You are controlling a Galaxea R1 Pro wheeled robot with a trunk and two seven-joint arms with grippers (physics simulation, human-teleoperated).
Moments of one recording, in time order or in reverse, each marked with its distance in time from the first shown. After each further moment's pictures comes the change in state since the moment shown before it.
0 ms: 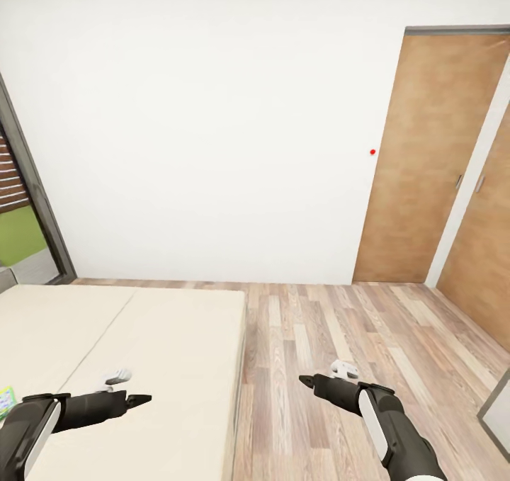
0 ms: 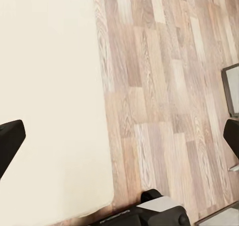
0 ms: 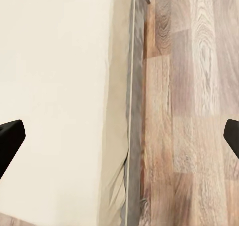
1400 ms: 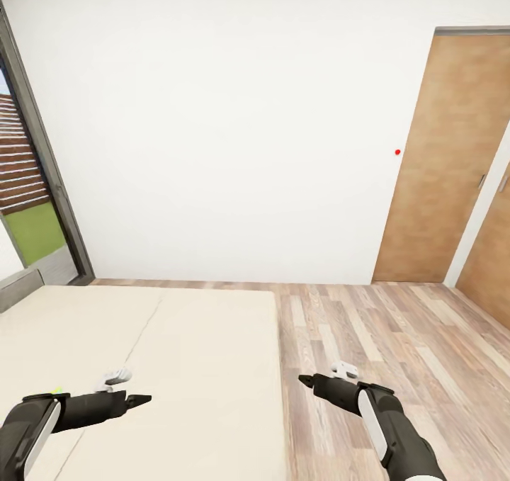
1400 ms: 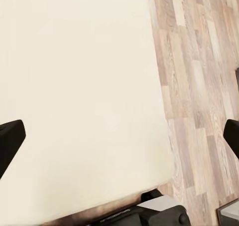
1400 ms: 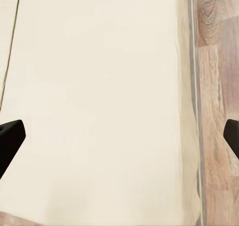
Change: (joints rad) left arm 0.000 0.001 -0.001 0.000 -0.001 0.003 0.001; right arm 0.000 0.003 0.002 0.000 -0.005 -0.003 -0.002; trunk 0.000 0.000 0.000
